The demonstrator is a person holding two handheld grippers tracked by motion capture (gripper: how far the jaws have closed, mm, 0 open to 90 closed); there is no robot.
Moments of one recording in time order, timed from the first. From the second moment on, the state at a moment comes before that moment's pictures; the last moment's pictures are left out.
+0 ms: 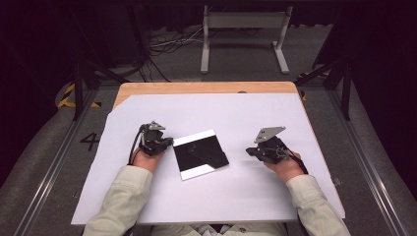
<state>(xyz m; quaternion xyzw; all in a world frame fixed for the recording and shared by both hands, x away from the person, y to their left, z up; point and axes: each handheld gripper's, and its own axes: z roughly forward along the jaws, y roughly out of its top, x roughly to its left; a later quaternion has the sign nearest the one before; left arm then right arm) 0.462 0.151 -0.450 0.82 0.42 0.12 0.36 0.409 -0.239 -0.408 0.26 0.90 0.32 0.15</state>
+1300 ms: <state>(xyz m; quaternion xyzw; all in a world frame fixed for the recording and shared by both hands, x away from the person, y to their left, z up) 0.467 0.121 -0.432 0.84 0.31 0.12 0.42 0.399 -0.262 -0.401 0.29 0.88 0.35 0.14</state>
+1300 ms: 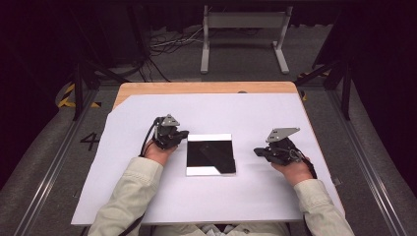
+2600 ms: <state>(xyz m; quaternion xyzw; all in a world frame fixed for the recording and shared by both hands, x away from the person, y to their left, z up) 0.439 0.158 -0.406 0.86 0.26 0.07 0.43 0.384 -0.241 -0.393 0.25 0.90 0.36 0.09</state>
